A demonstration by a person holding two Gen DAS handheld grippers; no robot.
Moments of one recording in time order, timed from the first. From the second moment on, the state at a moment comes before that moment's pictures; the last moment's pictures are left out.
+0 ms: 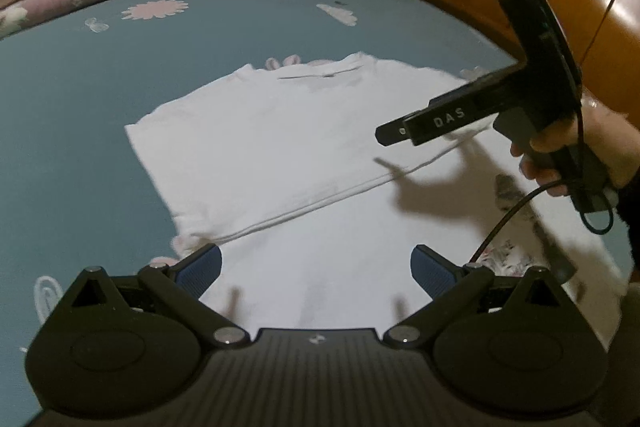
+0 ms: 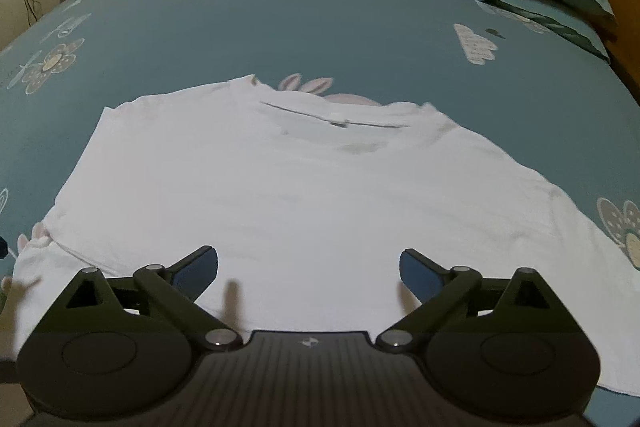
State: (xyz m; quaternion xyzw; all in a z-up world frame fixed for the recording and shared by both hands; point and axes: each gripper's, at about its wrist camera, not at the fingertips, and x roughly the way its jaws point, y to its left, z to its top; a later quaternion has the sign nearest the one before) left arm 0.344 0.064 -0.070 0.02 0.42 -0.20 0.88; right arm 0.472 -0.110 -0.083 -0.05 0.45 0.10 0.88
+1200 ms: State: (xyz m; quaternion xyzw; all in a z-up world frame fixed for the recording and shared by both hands) left arm 0.341 0.070 -0.064 0.01 0.42 -0.19 0.89; right arm 0.437 -0.084 -0.085 -0.06 0.48 0.12 0.87
